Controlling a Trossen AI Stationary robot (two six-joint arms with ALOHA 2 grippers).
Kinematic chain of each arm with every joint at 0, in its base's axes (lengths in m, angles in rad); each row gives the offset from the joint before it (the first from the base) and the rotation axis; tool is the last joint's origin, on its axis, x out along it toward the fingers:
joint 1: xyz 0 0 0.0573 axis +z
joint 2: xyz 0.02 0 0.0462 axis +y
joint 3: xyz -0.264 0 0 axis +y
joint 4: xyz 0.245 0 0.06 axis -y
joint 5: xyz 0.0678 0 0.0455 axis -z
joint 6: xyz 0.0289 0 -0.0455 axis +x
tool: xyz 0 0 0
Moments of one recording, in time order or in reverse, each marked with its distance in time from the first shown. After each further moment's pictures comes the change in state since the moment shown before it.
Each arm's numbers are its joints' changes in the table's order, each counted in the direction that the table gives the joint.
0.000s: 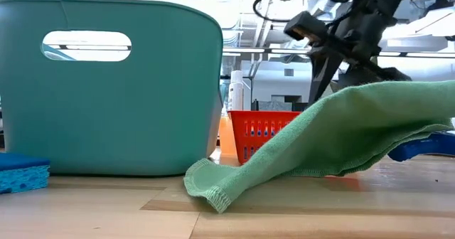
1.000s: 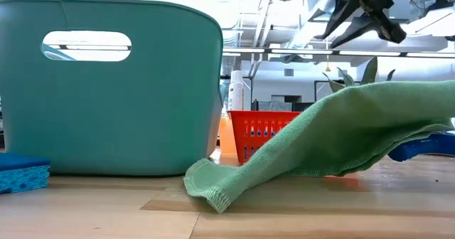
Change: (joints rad) left arm -0.002 -0.003 0.000 -0.066 -0.001 -0.060; right arm -0.053 -0.474 0.000 -0.225 0.288 -0.295
